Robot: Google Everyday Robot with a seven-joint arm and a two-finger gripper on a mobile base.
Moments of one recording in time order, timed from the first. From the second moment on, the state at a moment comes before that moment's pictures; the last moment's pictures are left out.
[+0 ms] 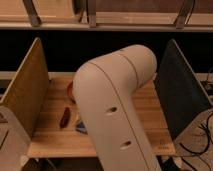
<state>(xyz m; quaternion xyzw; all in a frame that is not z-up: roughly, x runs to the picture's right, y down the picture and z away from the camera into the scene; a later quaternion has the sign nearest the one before) -0.099 0.217 0.829 -0.33 0.29 0.66 0.61</state>
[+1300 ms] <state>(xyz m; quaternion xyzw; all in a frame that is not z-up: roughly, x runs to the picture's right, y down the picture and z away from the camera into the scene) -0.109 0.155 0.887 -0.30 0.27 0.68 0.62</state>
